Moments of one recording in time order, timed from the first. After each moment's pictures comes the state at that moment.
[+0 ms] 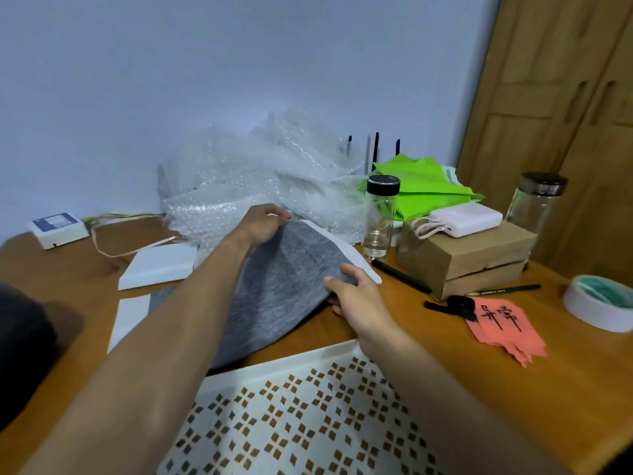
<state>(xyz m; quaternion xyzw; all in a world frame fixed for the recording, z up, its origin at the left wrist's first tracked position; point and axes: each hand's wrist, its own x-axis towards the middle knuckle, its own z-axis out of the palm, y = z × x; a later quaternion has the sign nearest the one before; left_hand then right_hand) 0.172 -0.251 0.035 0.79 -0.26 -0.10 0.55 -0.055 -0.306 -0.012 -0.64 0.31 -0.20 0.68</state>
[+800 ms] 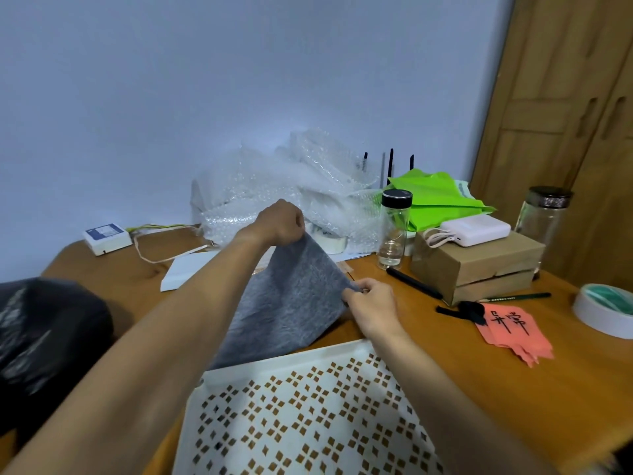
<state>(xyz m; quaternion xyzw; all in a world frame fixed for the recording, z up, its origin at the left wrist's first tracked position) 0.139 -0.214 0.093 0.90 -0.40 0.03 0.18 -0.066 -0.284 0.001 -0.74 0.37 -0.24 0.51</state>
